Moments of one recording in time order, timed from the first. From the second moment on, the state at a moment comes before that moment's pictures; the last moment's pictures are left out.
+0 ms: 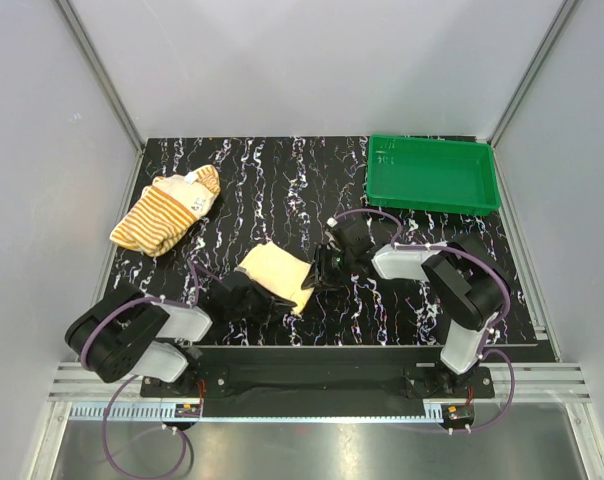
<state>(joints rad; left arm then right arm) -0.66 1.41 0.17 0.58 0.27 -1.63 0.69 1.80 0.88 0.02 -0.41 0.82</state>
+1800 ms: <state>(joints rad) -1.43 1.59 1.00 -0.41 -0.75 -0.53 0.69 1.80 1.03 -0.41 -0.32 0.66</state>
